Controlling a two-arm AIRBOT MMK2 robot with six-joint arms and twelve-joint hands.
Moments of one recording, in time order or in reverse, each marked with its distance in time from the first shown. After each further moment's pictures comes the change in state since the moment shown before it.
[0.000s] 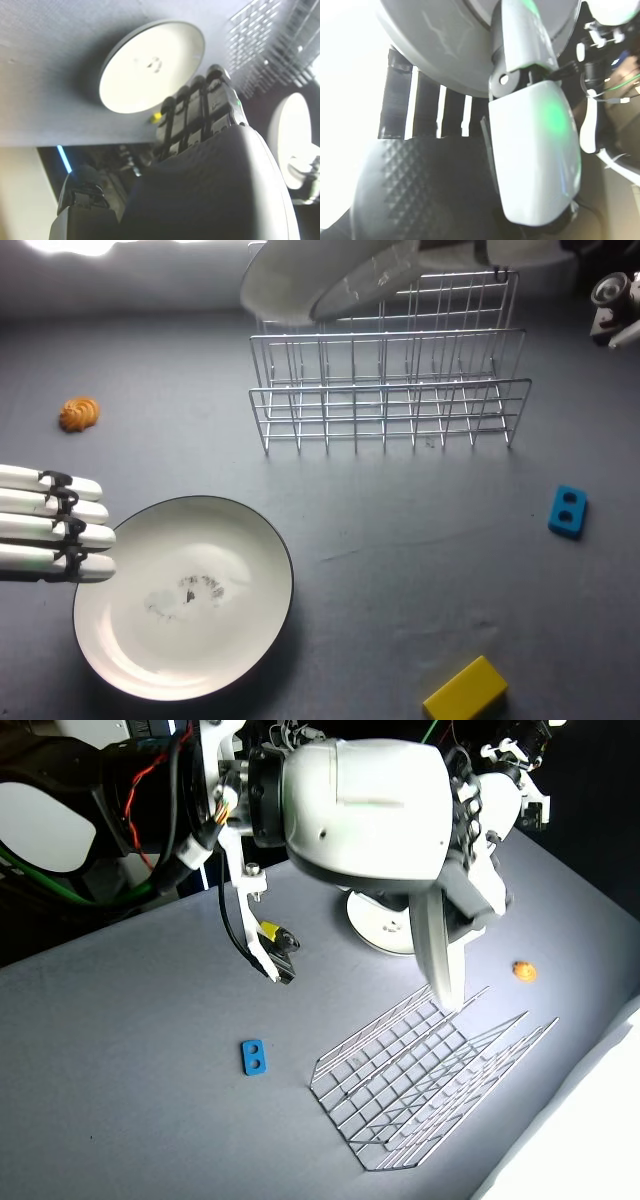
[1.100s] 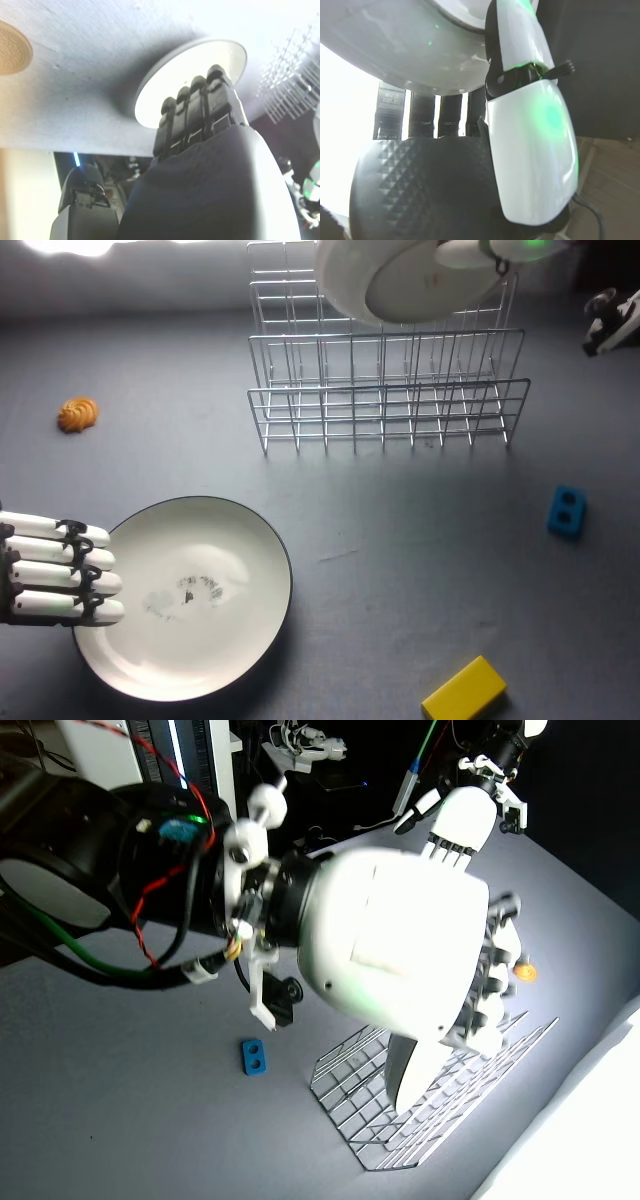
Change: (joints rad) left arm 0.041 -0.001 -0.104 0.030 0.171 0.002; right arm -0.011 -0.101 0.175 0.254 -0.114 0.028
